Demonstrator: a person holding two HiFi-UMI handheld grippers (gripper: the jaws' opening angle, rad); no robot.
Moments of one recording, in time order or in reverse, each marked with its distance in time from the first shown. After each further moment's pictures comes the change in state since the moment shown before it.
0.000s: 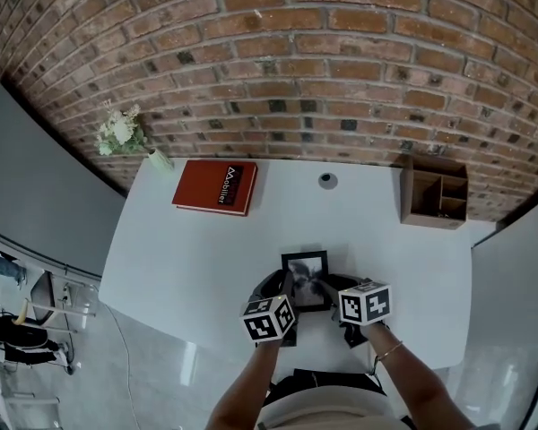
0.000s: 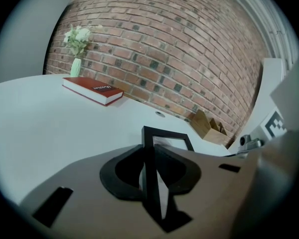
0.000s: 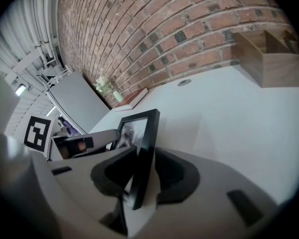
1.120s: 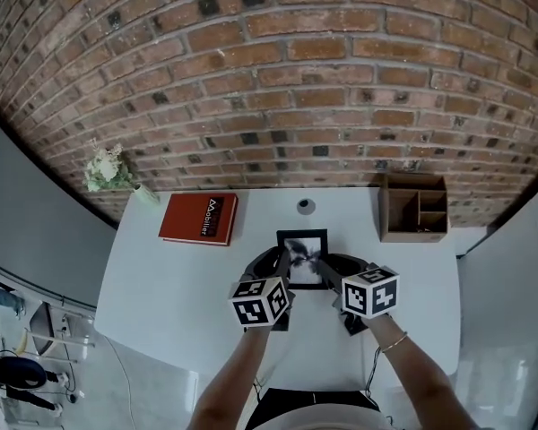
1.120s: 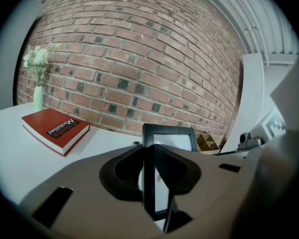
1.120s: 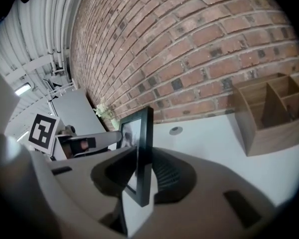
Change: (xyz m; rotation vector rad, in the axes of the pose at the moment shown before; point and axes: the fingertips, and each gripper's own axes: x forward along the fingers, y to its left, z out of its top) left arm 0.041 -0.080 0.115 0.186 -0.121 -0.149; right arm -0.052 -0.028 0.119 -0.076 -0.270 -0.031
